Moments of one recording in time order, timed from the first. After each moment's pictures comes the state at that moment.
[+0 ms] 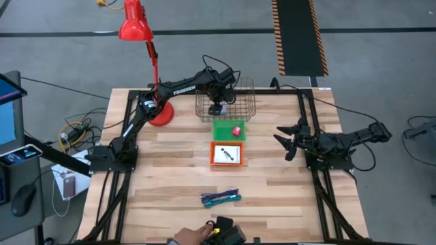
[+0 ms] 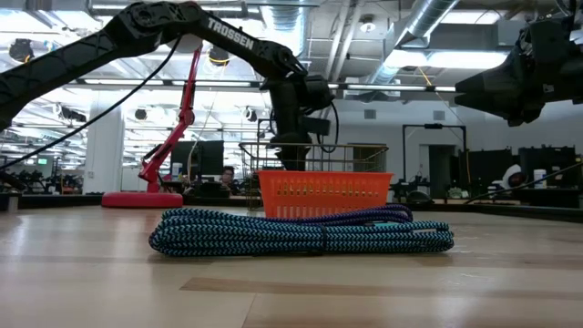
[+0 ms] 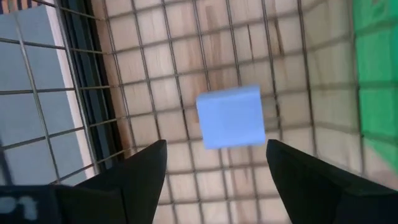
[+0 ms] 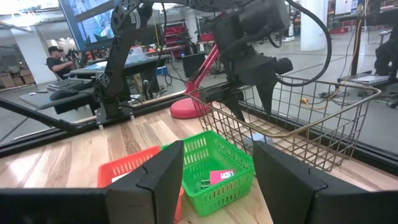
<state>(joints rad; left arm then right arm) 0.53 2.38 2.18 -1.05 0.02 0.72 0.30 0.07 0.03 0.00 0.71 0.15</state>
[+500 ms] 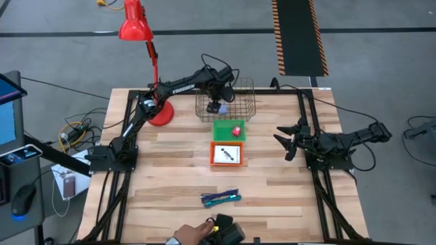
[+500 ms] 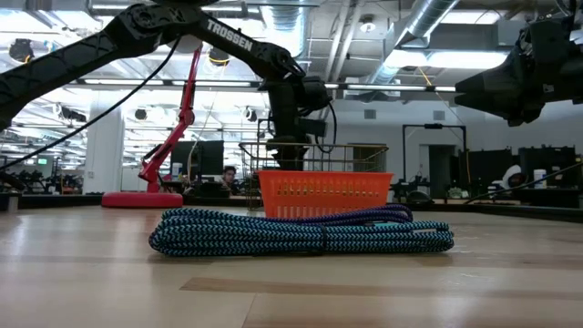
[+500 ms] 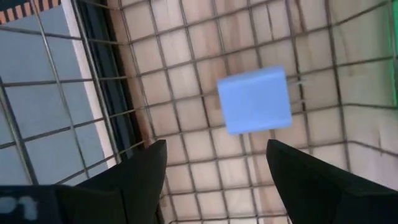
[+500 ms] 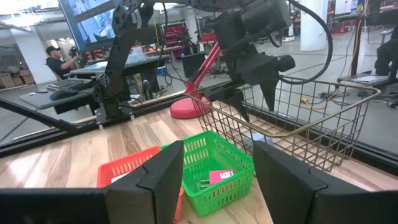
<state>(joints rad) 0.55 2.38 2.18 -1.05 -0.02 0.79 0.30 0.07 0.03 0.00 0.71 0.15</state>
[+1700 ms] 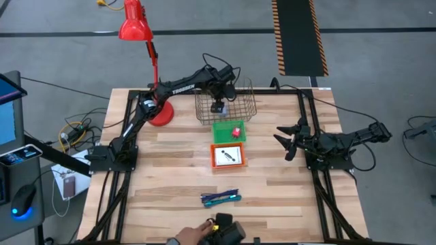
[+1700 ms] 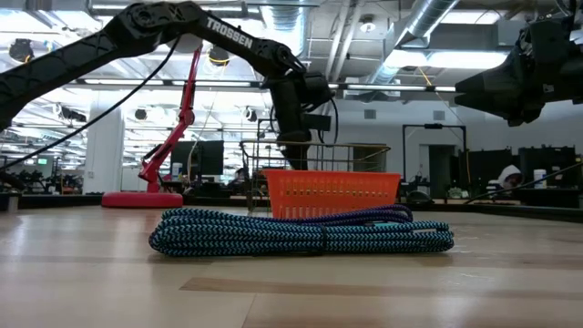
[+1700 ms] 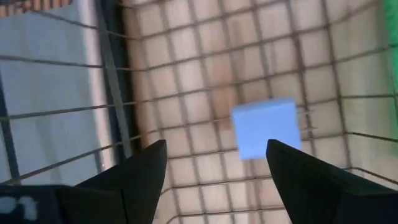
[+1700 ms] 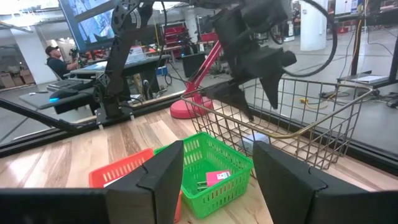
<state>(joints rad) 0.54 2.37 2.20 -1.01 0.00 0.67 0.30 0.07 0.03 0.00 0.71 0.15</state>
